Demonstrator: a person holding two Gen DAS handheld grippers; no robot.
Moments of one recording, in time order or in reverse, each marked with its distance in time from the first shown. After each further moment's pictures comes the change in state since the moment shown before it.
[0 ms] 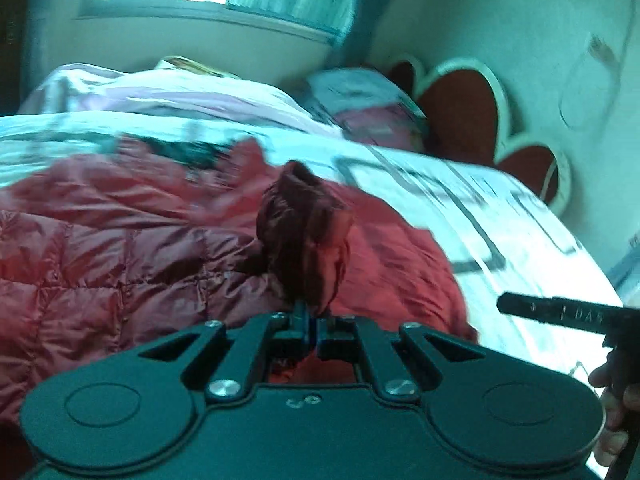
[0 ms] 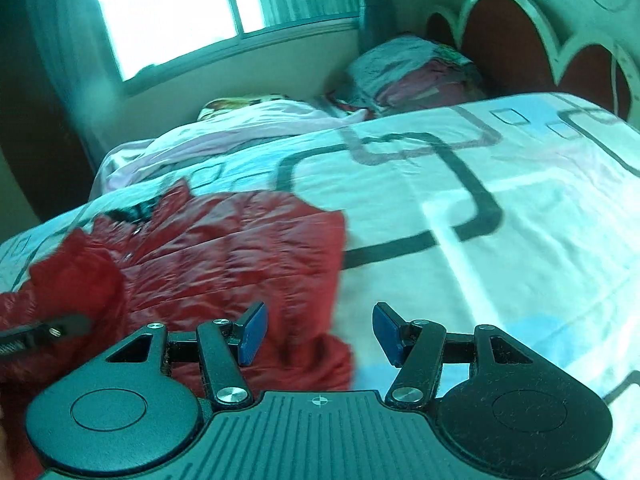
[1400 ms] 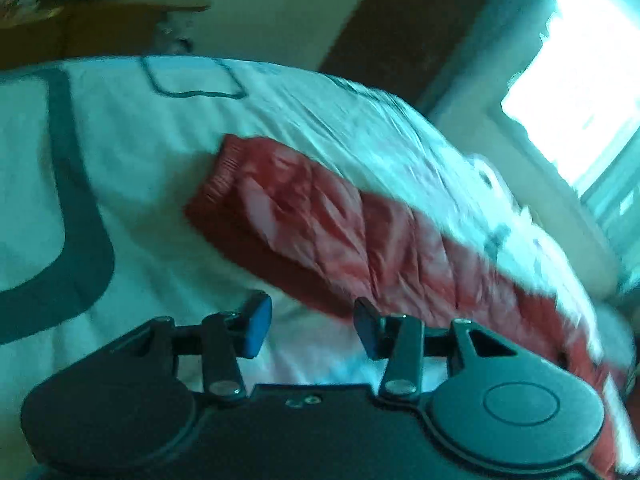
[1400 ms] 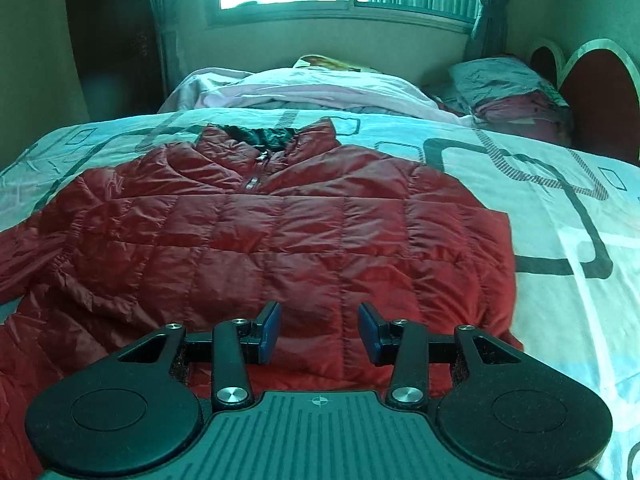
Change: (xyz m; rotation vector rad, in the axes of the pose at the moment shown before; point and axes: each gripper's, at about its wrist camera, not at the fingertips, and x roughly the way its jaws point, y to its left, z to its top) left arm -0.328 0.320 -0.187 -0.900 -0.364 0.663; right arm 0.028 0.150 -0.036 -0.339 0.092 0.087
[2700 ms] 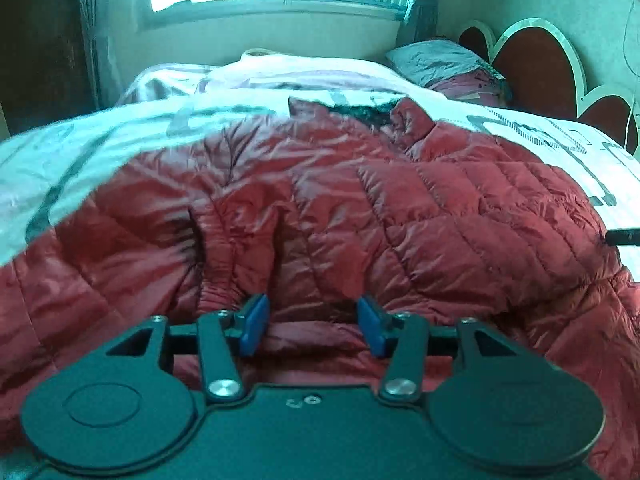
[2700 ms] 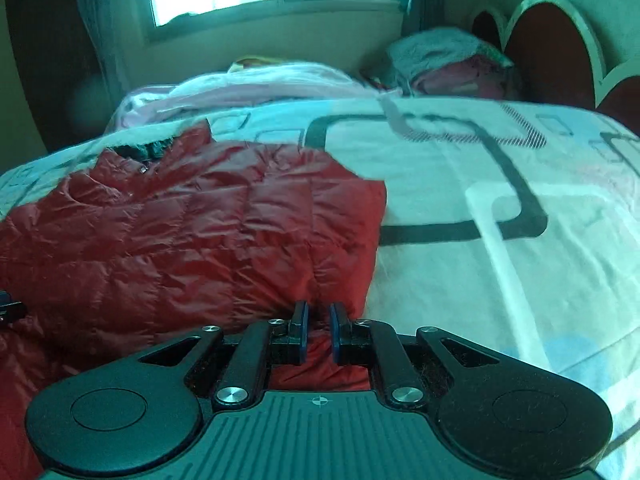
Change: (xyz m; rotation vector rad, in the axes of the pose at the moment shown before) left arm 0.085 -0.318 -0.187 1.018 0.243 -0.382; right arm 0.005 -0.121 -0.021 0.136 0.017 -0.069
